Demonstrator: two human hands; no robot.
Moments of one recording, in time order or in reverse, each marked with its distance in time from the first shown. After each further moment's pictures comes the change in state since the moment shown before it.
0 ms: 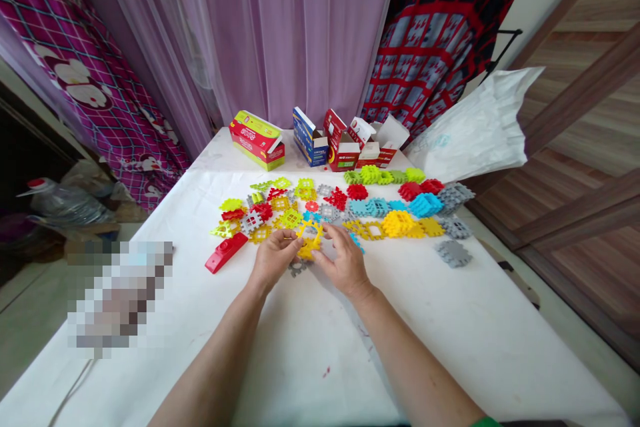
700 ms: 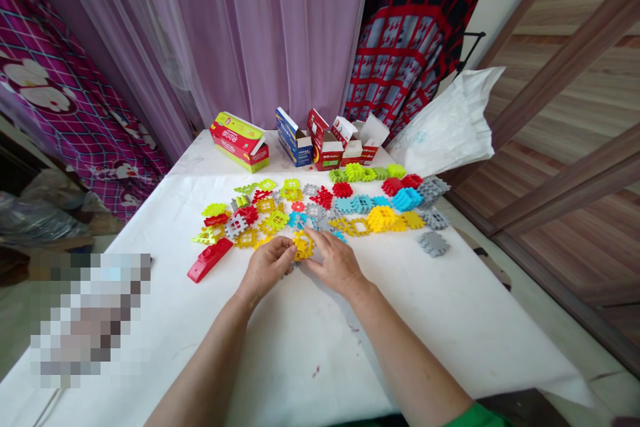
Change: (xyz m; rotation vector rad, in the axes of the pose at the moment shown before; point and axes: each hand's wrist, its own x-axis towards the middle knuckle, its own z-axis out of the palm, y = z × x) left_hand 0.000 -0.012 0.002 0.209 -0.215 0.126; right_hand 0.001 -0.003 -0.015 -0.234 -0.264 -0.014
